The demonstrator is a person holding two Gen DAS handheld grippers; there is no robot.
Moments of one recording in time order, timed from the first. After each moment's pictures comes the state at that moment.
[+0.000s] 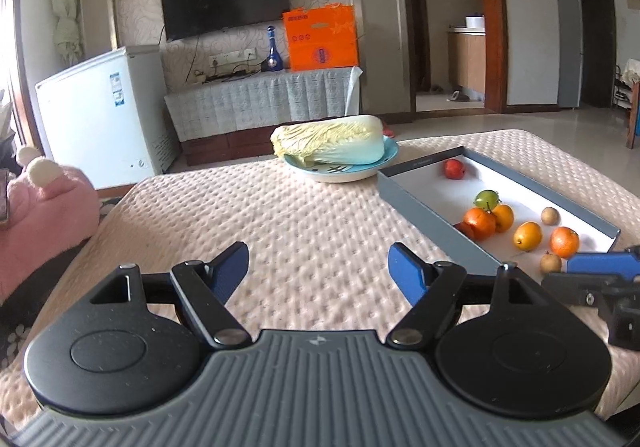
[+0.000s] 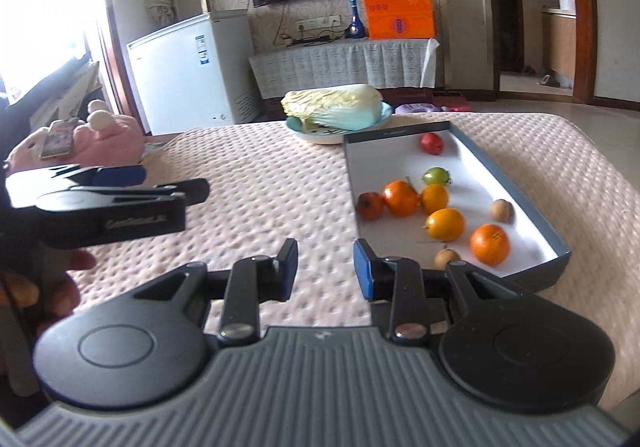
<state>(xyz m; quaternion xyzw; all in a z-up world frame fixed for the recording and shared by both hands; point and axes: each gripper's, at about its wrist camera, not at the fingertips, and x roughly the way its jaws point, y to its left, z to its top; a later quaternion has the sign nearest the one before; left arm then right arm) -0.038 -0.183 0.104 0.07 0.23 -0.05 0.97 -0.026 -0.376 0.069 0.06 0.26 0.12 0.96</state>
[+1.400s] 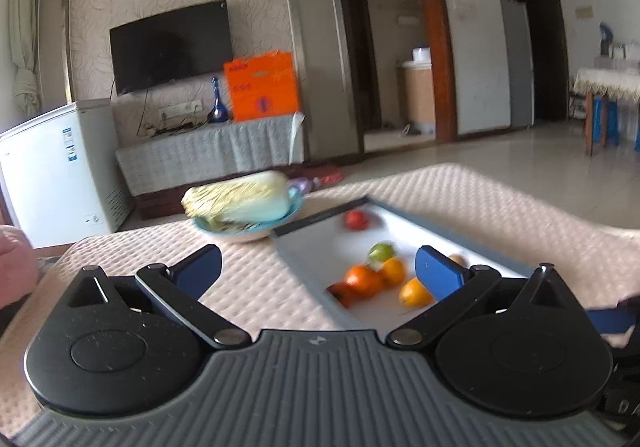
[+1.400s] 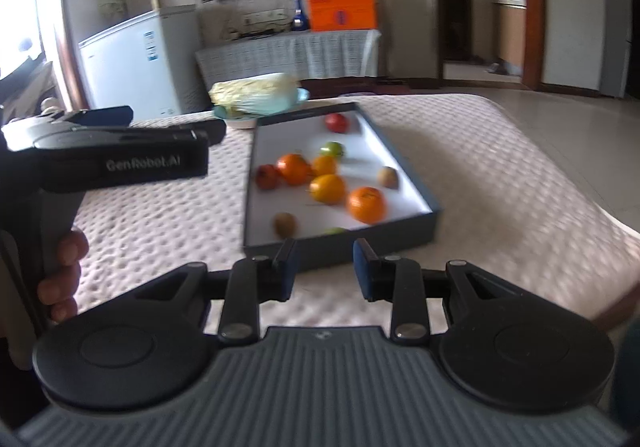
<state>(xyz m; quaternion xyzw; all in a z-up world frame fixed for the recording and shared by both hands) -0.058 -0.300 0.115 0.09 0.15 -0.12 0.98 -0.075 -0.454 0.063 0.06 0.28 0.04 0.96</state>
